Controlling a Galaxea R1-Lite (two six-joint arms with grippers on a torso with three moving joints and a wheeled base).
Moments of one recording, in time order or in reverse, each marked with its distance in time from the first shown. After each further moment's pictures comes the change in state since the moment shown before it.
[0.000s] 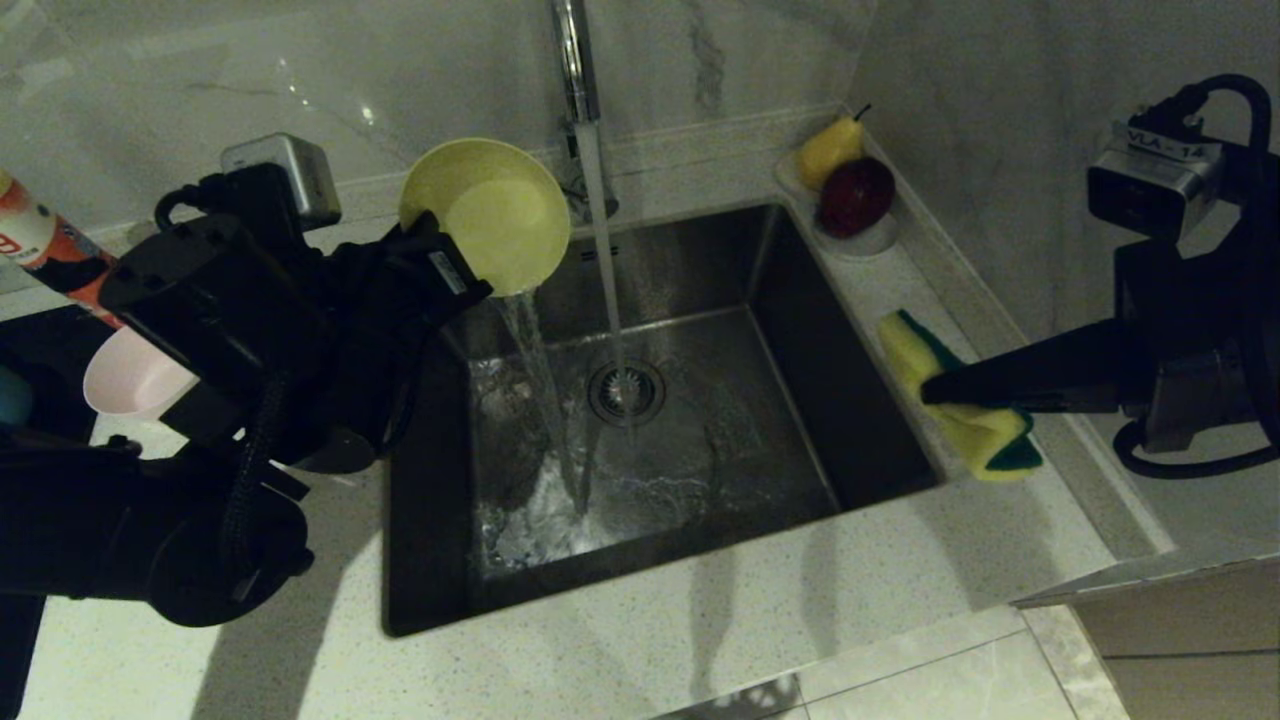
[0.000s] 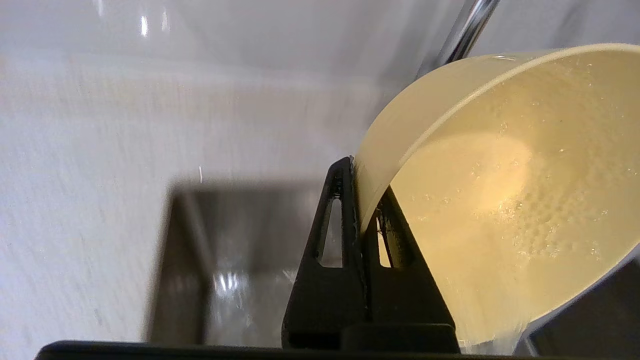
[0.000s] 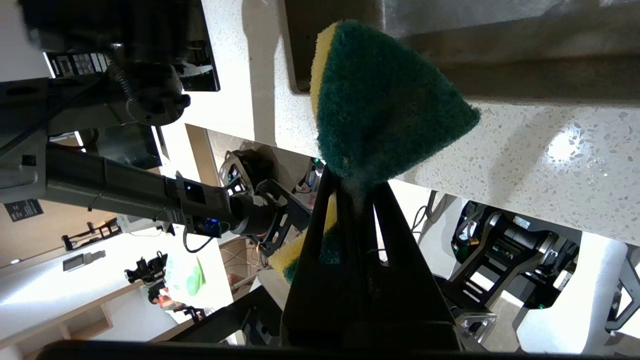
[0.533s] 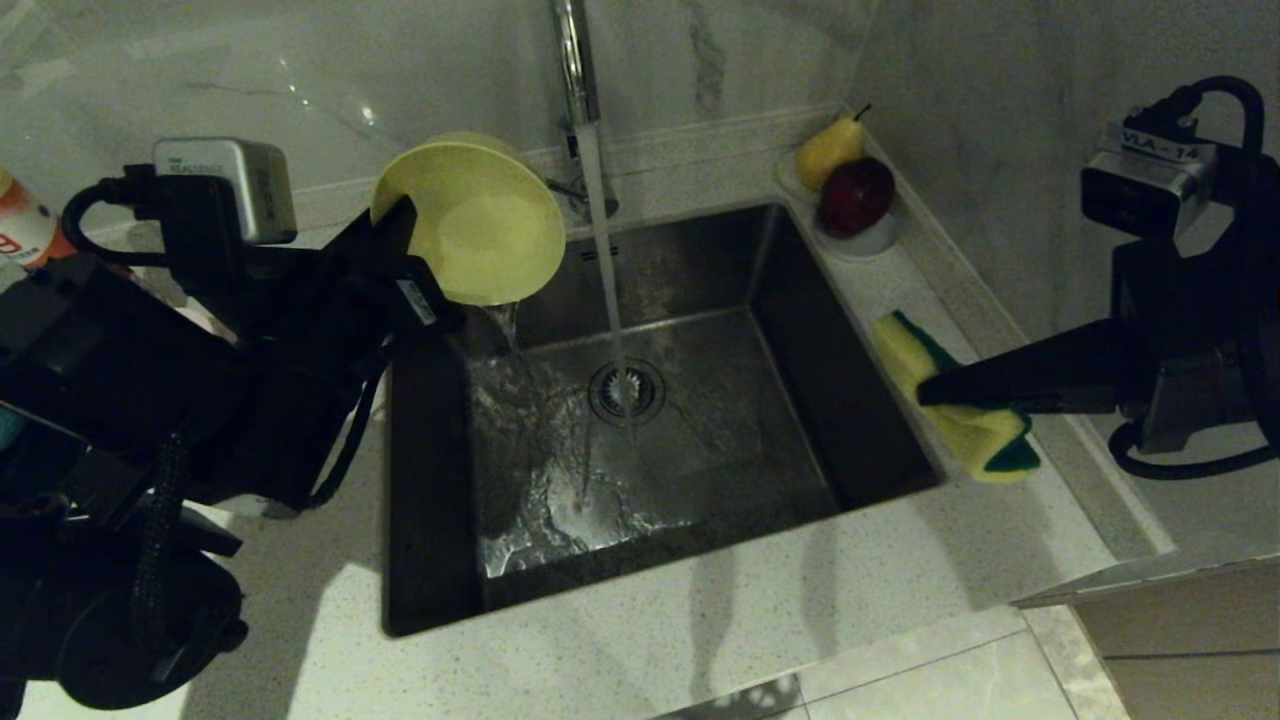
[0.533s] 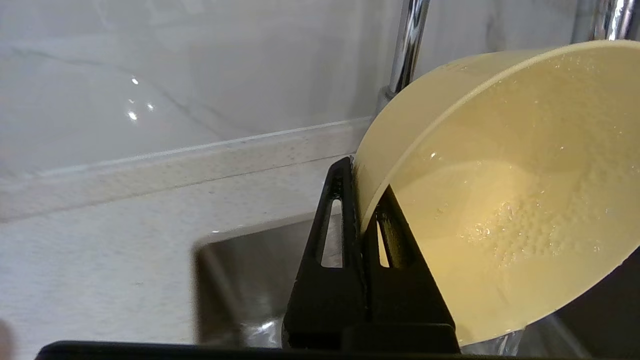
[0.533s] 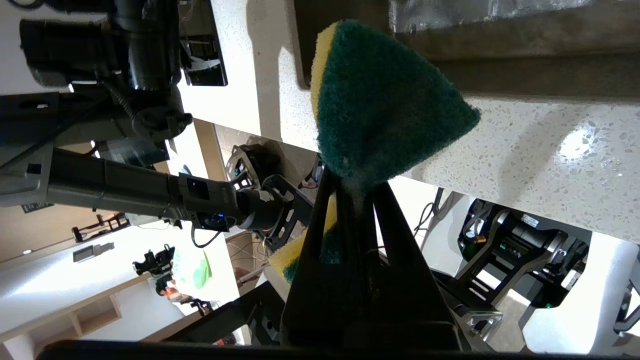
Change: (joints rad) left arm 0.000 -0.083 0.165 -0.170 -0.146 0.232; right arm 0.001 0.005 -0.004 0.000 0.026 0.002
